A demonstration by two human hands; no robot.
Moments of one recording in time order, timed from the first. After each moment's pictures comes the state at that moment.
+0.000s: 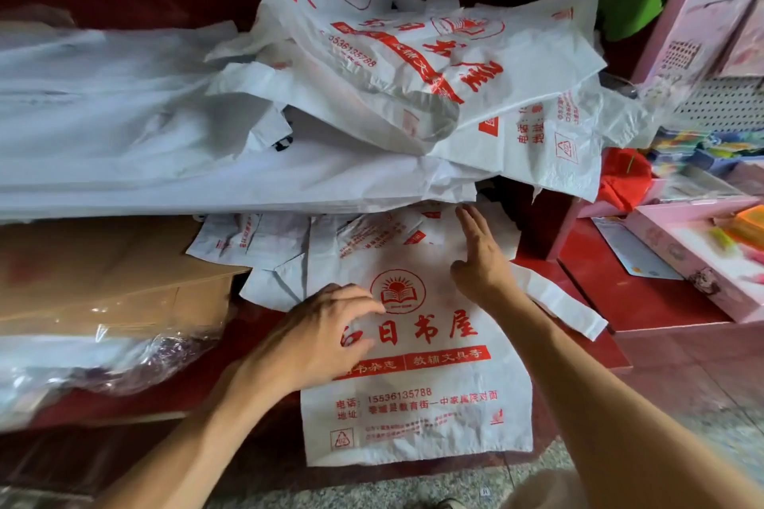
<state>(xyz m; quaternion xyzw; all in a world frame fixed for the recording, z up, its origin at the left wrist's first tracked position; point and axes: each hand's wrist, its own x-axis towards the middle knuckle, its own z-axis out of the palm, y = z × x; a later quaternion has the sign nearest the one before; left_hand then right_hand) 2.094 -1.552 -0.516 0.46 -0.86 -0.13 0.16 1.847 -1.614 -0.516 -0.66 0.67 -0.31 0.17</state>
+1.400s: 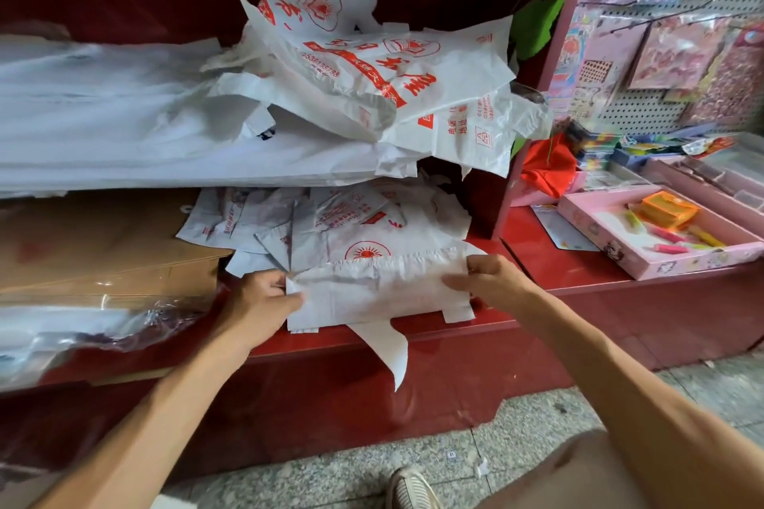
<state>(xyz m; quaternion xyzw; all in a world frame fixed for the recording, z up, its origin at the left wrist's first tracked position) 2.111 -1.516 -0.501 0.65 -0.58 -0.36 0.34 1.793 -1.510 -0.488 -0.58 0.67 -0.29 0.35</state>
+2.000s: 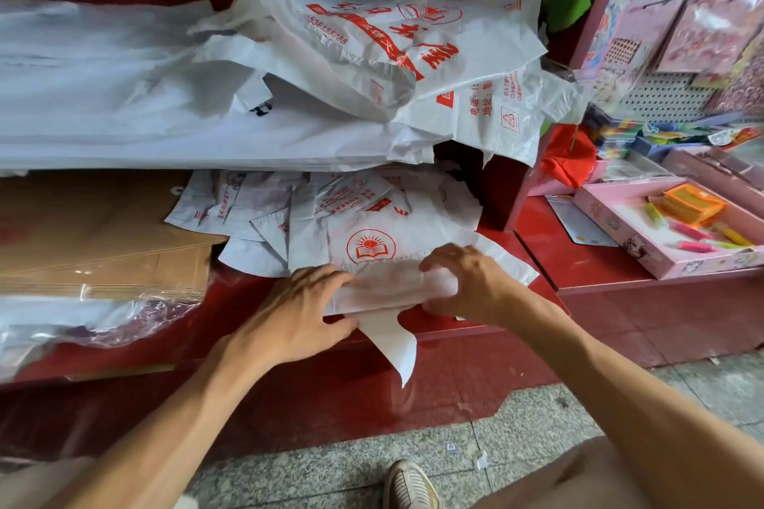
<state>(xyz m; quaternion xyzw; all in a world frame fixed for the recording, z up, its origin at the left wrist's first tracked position) 2.086 -1.521 -0.515 0.50 -0.85 -0.13 0.11 1.813 -1.531 -0.507 -0.80 0.58 -0.12 0.12</state>
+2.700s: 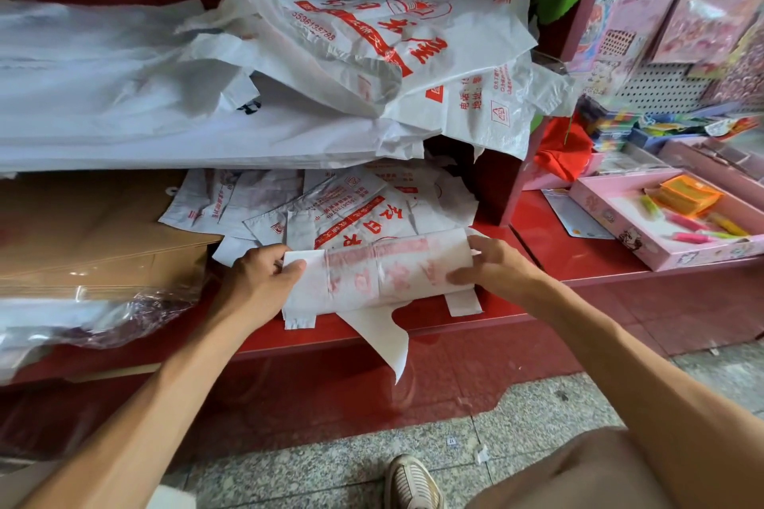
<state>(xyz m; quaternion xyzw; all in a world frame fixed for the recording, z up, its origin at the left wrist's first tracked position) 2.107 -1.543 -0.508 0.66 -0.65 -0.25 0.30 1.790 -1.531 -0.498 -0.59 0.63 -0.31 0.41</state>
